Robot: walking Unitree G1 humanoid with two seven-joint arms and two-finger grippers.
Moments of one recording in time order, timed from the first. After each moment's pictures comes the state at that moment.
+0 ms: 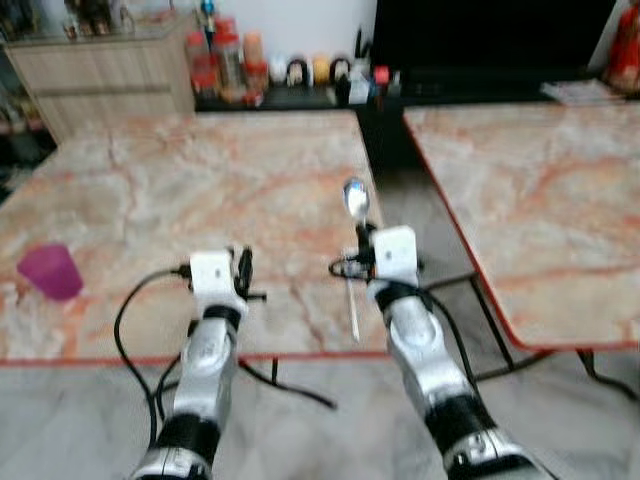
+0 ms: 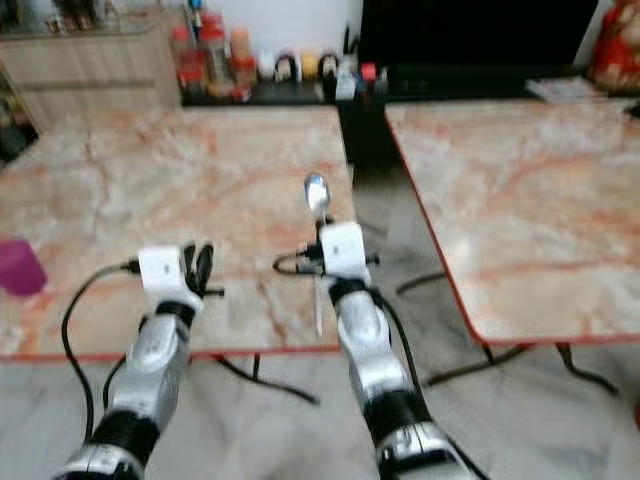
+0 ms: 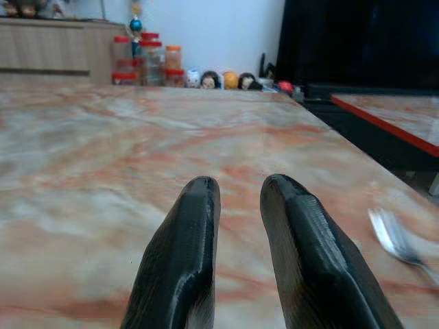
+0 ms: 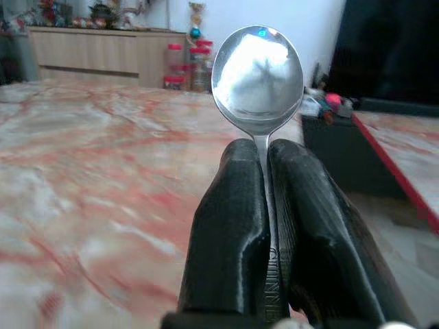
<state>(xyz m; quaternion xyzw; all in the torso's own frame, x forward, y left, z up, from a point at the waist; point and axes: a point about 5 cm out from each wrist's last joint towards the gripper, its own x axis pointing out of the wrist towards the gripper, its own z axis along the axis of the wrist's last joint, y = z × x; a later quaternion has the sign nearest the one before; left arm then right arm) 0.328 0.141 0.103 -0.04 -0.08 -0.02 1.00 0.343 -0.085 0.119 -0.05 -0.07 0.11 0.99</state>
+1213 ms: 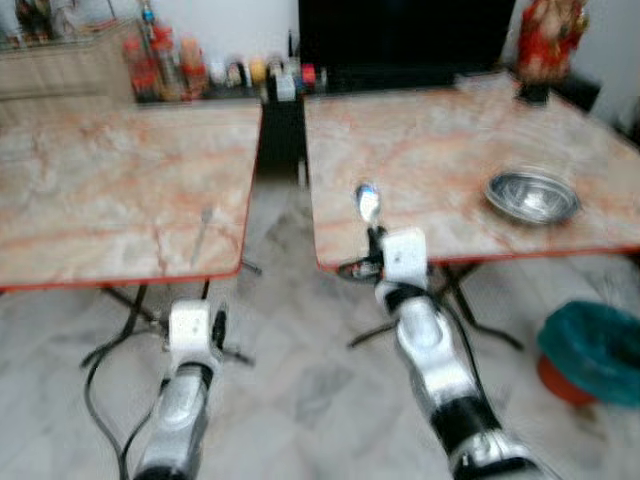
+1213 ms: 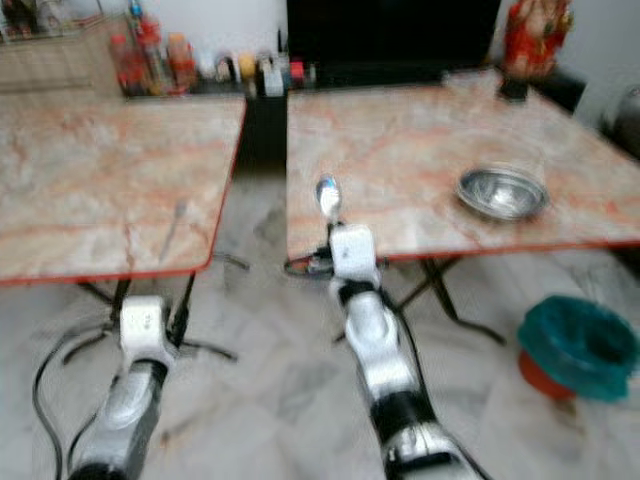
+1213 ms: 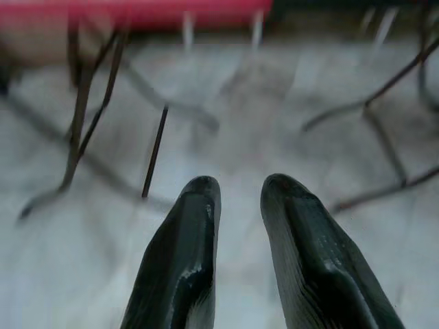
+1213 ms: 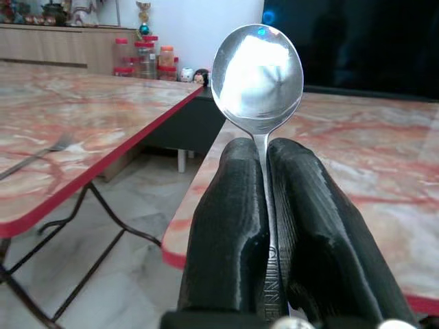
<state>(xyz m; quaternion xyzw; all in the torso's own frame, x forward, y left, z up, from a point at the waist) 0.260 0.196 0.000 0.00 0.14 0.04 0.99 0.340 -0.086 0.112 -0.05 -0.06 0.10 0.99</state>
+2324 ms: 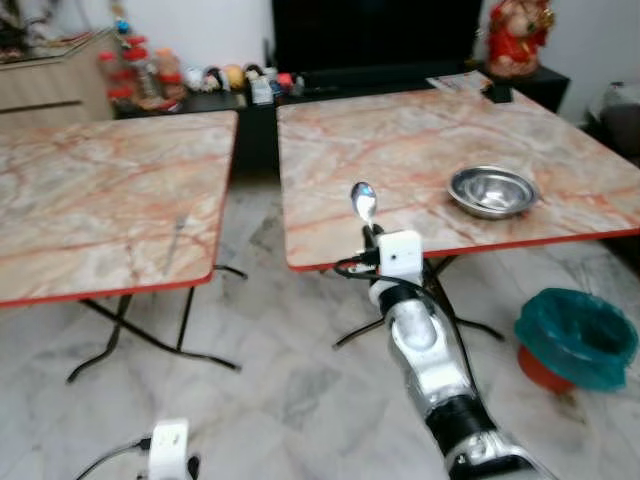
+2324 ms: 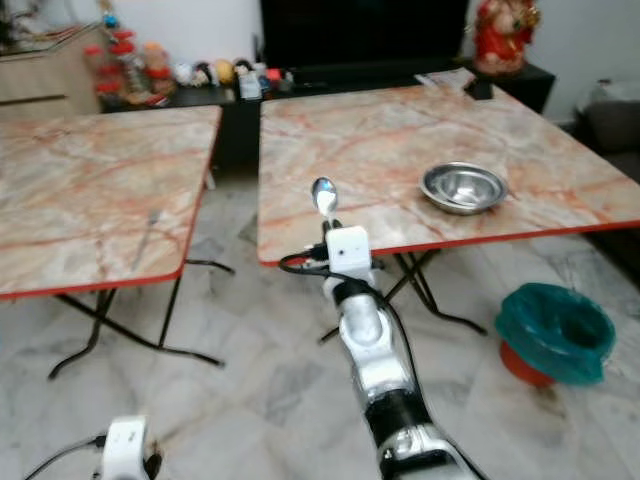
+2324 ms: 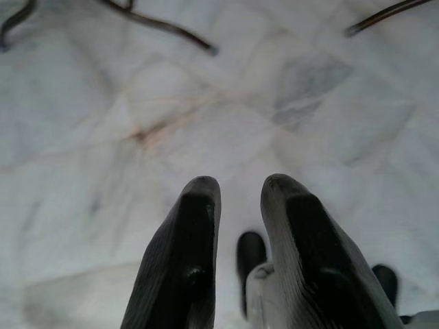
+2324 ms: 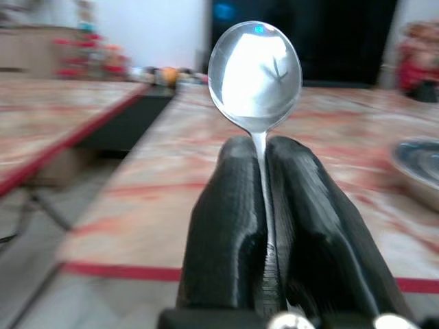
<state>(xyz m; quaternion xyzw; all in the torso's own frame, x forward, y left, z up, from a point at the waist) 0.186 0.202 -0.075 -0.01 0.38 0.05 0.92 0.343 -0.109 0.112 -0.05 -0.06 0.06 1.00</state>
